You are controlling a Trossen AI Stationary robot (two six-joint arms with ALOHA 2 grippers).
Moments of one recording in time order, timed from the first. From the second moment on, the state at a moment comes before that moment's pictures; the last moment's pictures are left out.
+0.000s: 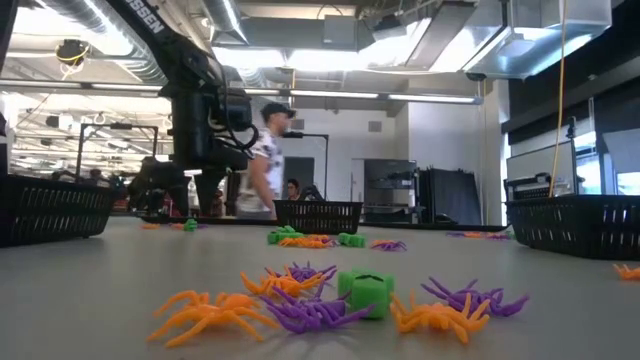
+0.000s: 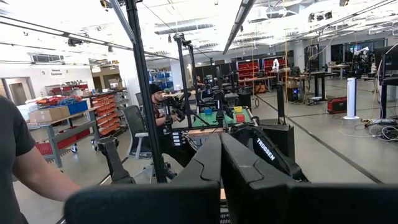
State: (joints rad) left arm 0.69 1.64 0.96 -0.73 -0.06 -0.55; right arm -0.03 0.87 1.95 -0.89 -0.17 0.15
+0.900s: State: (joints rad) left arm 0.66 1.76 0.97 -0.69 -0.08 -0.54; right arm -0.03 0.87 1.95 -0.89 -0.17 0.15
